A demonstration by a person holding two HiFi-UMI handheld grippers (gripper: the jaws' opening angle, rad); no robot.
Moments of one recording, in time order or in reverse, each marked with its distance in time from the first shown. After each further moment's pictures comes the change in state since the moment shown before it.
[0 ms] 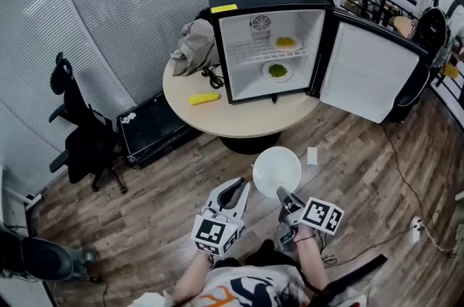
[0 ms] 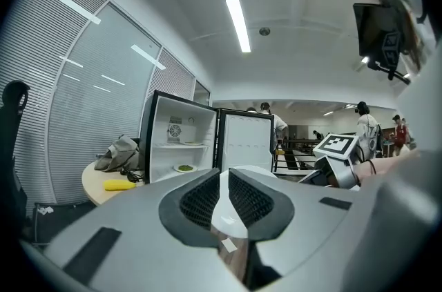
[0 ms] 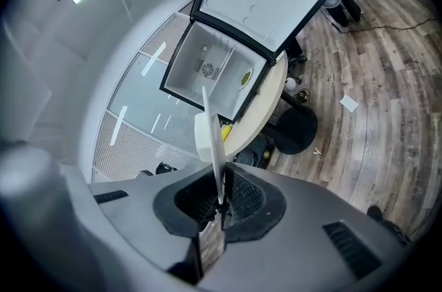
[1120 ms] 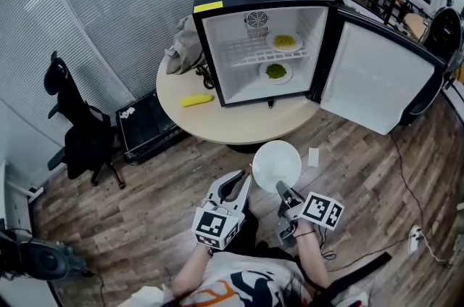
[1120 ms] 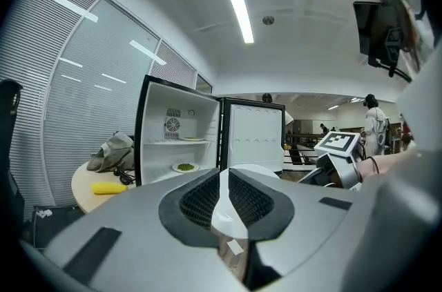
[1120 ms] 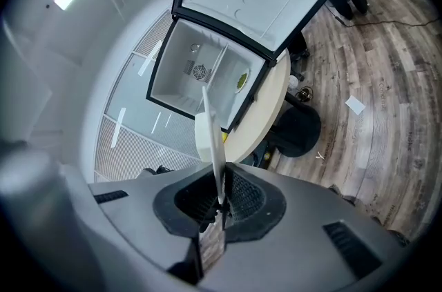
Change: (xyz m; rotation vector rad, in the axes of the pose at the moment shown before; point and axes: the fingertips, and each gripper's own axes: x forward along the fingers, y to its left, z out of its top) left arm 0.094 0.011 -0.008 0.019 0.042 0.032; right arm 0.043 -0.034 0.072 0.022 0.048 0.017
